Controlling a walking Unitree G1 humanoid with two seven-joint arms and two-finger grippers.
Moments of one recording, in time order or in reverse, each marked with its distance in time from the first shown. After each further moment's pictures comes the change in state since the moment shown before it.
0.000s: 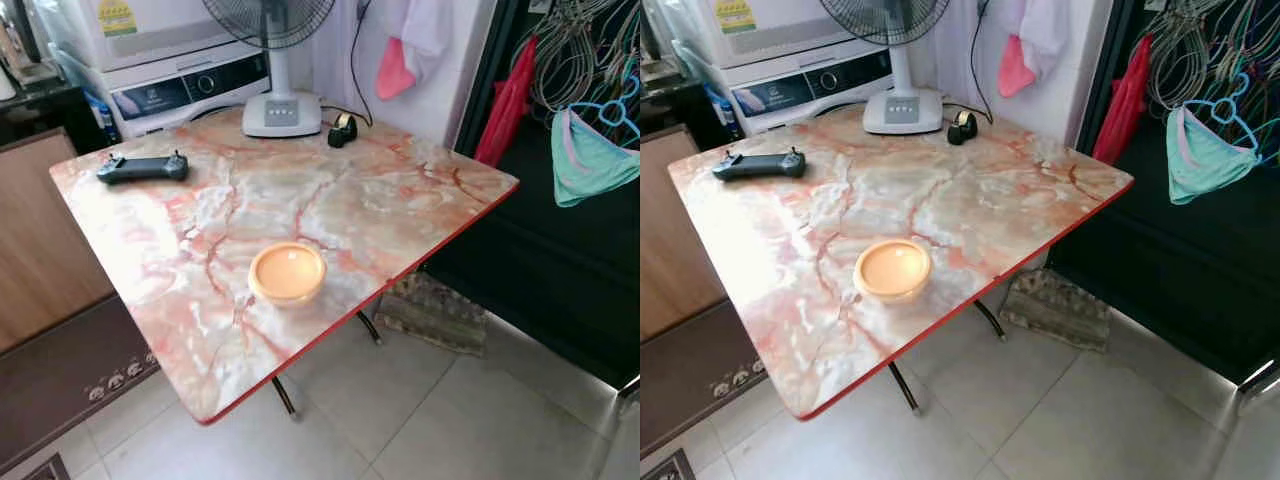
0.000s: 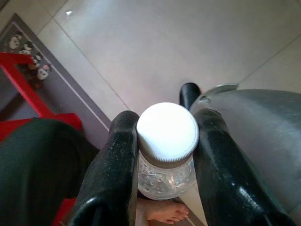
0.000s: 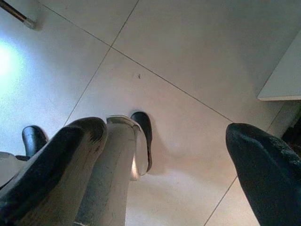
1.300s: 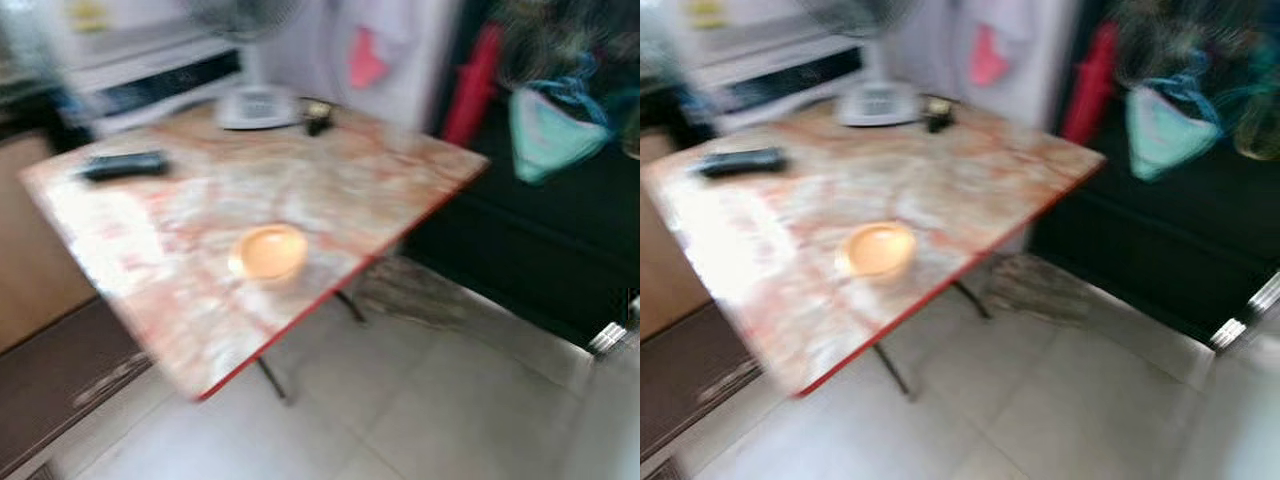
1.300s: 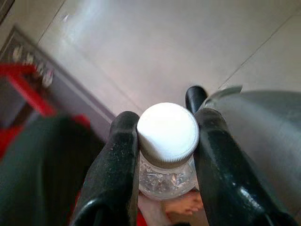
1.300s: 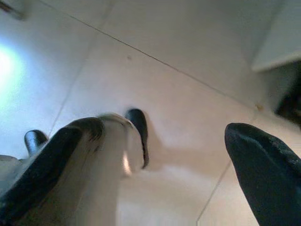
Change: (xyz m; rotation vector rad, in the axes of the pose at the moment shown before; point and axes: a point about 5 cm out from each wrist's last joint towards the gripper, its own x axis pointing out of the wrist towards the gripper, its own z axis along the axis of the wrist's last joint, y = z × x) left arm 0.000 0.007 0.000 0.016 0.008 0.012; right arm -0.001 -0.002 -0.001 -0.005 0.004 0.004
